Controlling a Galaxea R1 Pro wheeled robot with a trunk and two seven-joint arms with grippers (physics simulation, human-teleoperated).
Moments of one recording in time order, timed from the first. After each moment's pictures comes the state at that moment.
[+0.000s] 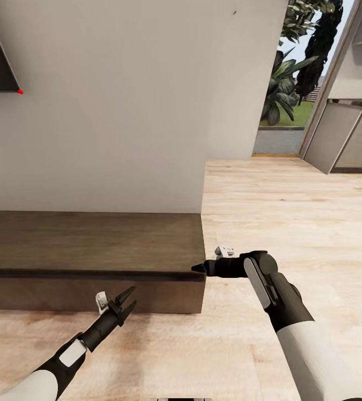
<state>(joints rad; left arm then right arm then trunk) -0.63 0.10 0.10 -0.21 0.88 0.39 -1.10 -0.73 0.01 0.13 -1.14 -0.25 1.04 0.40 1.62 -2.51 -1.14</state>
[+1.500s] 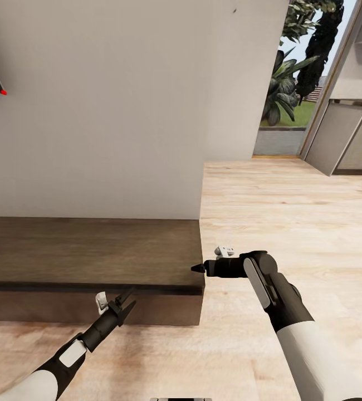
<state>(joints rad) -0.63 0.10 0.10 -0.21 0.88 0.35 -1.09 -0.73 0.01 0.13 -1.14 -0.25 1.04 0.40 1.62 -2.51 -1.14</state>
